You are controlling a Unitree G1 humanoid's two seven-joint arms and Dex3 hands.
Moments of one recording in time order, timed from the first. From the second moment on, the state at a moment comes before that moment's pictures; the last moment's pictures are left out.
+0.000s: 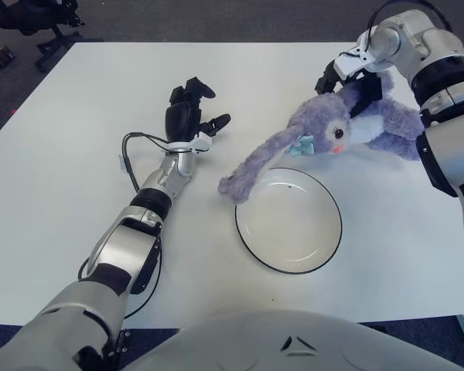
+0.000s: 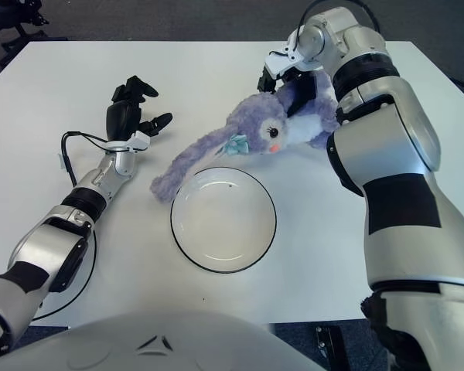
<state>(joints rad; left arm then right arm) -0.66 0.22 -0.26 0.88 0.60 -0.49 0.73 -1.39 -0.48 0.58 1.32 -0.71 -0.55 0.71</state>
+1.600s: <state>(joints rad) -0.66 0.21 -0.26 0.87 0.59 -0.49 0.70 -1.23 -0.53 0.42 1.28 -0.56 -0.75 0.51</state>
